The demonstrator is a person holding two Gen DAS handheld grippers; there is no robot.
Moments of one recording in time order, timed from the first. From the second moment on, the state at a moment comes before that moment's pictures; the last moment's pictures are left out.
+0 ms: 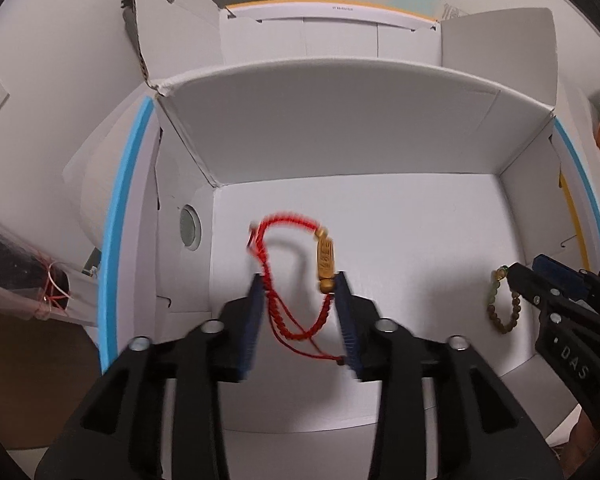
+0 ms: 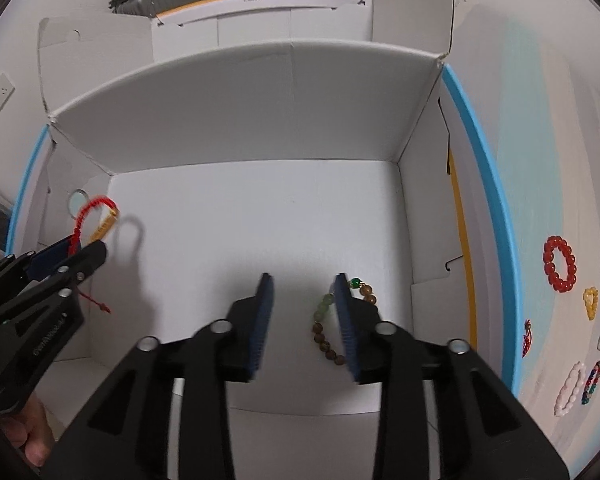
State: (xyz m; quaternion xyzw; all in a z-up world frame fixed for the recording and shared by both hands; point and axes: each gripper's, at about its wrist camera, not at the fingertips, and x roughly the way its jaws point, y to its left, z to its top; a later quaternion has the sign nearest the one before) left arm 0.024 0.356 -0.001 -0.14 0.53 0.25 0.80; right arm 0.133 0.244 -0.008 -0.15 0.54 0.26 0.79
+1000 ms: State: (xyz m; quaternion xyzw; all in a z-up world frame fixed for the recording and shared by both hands) left arm -0.019 0.298 0.071 -0.12 0.43 0.23 0.87; right arm 0.104 0.181 0.078 -0.13 0.44 0.29 0.84
